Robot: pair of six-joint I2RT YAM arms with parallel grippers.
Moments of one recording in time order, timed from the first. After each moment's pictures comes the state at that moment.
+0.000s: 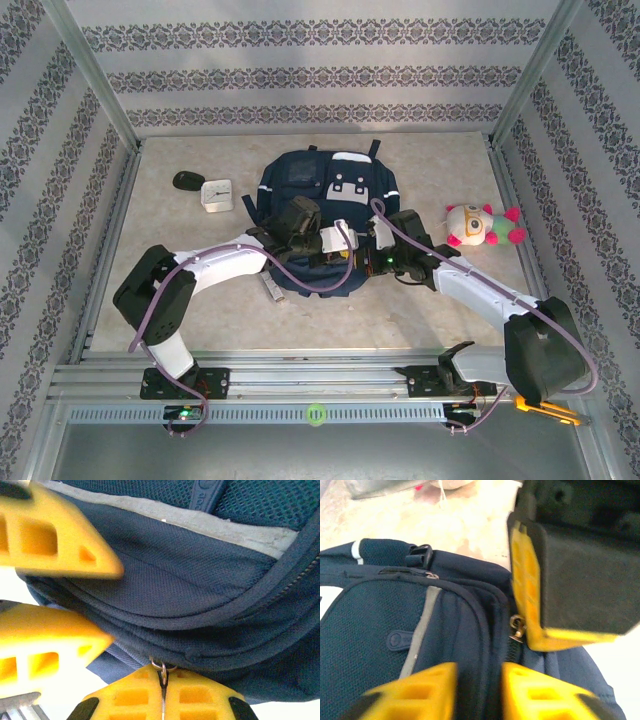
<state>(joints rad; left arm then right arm) -0.69 1.71 1.07 -0.04 0.38 0.66 0.43 1.28 0.69 -0.28 -0.44 0.37</state>
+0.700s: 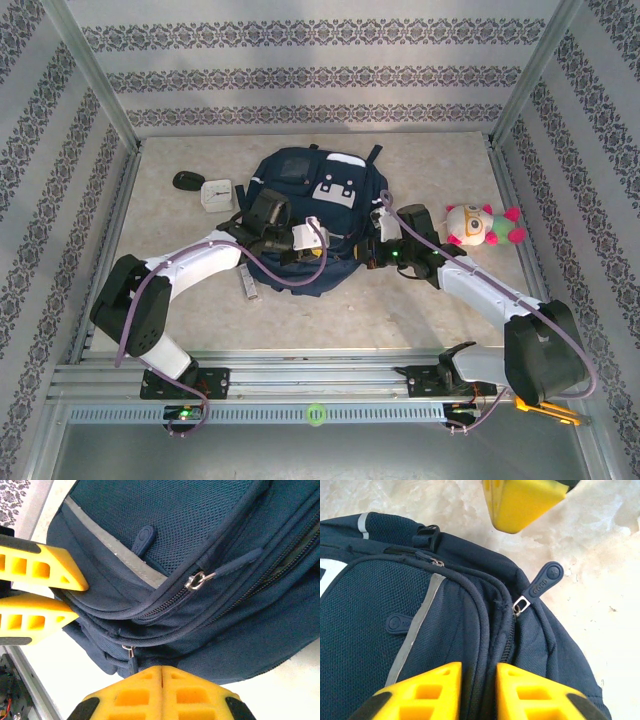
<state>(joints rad) -0.54 1.59 1.00 -0.21 0.50 0.78 0.38 1.27 0.69 -0.18 -0.54 0.37</state>
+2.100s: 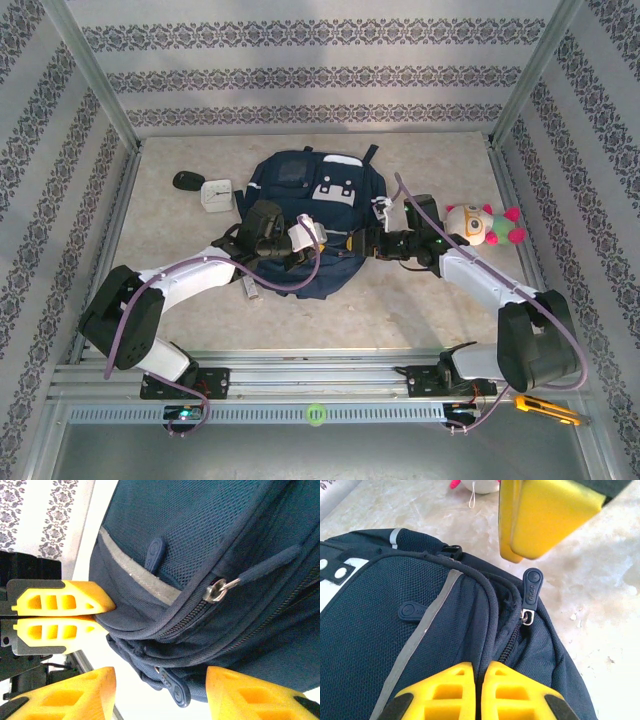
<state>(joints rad) -0.57 1.50 0.84 0.08 0.48 0.49 0.30 1.34 0.75 -0.19 -0.77 0.49</state>
